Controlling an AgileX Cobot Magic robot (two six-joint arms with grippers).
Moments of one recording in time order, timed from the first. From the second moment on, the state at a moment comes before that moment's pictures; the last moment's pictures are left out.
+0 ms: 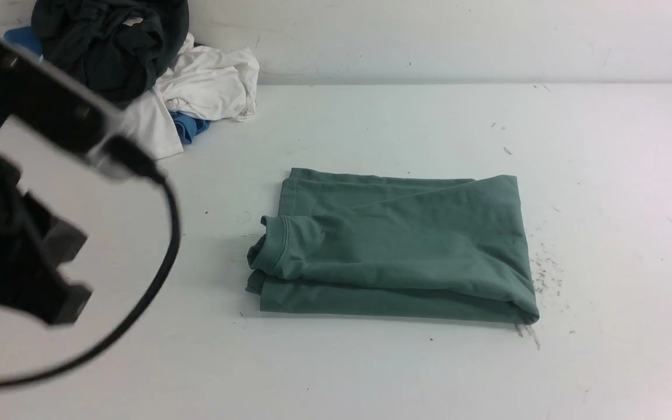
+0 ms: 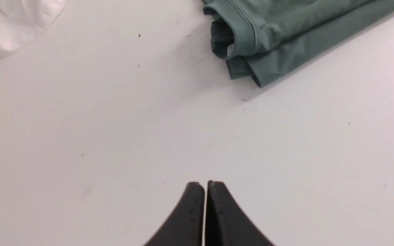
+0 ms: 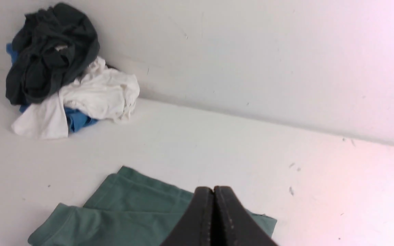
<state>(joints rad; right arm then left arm) 0.23 0.86 -0.94 0.26 0.48 -0.26 -0.38 0.93 -0.97 0.03 0.99 0.18</state>
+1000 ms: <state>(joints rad) 0.23 0.33 -0.62 0.27 0.33 -0.26 -0.38 0.17 -0.43 0.13 0.78 0.03</state>
